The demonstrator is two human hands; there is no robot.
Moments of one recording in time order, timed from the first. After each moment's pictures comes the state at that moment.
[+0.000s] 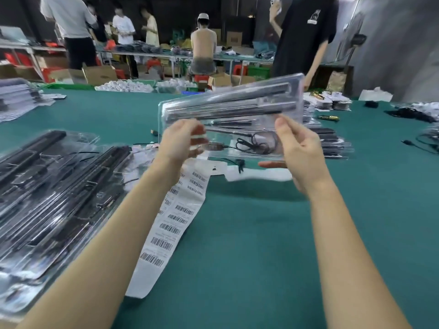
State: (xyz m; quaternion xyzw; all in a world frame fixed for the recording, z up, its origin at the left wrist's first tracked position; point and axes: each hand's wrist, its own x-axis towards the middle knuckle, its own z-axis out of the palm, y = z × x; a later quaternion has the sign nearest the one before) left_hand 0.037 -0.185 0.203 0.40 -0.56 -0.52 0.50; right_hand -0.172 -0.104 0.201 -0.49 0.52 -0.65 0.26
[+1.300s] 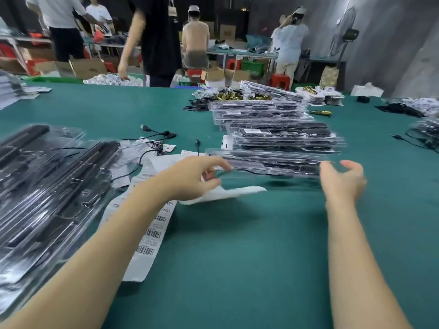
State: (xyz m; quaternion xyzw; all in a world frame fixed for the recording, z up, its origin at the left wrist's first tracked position) left_hand 0.034 -0.181 0.158 0.32 -0.91 -0.21 0.17; right_hand -0.257 -0.086 0.142 -0.14 0.80 -0.59 0.06
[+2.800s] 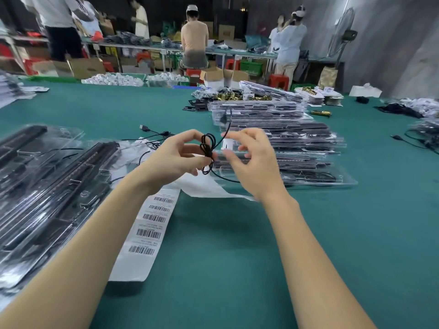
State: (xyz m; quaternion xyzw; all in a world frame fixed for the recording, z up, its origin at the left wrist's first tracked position) left_hand 0.056 -0.183 0.180 0.32 -0.74 -0.50 0.33; right_hand -0.139 -0.128 0.158 -0.65 0.57 -0.50 0.02
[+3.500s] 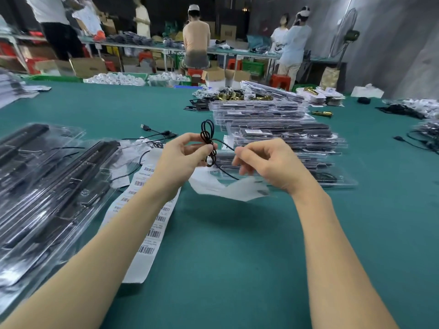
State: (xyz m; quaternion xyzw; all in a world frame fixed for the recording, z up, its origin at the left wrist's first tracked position) left_hand 0.028 -0.184 0.158 0.34 -0.61 -0.52 0.50; right_hand -0.165 -0.103 0.190 -0.67 0.55 -0.44 0.24
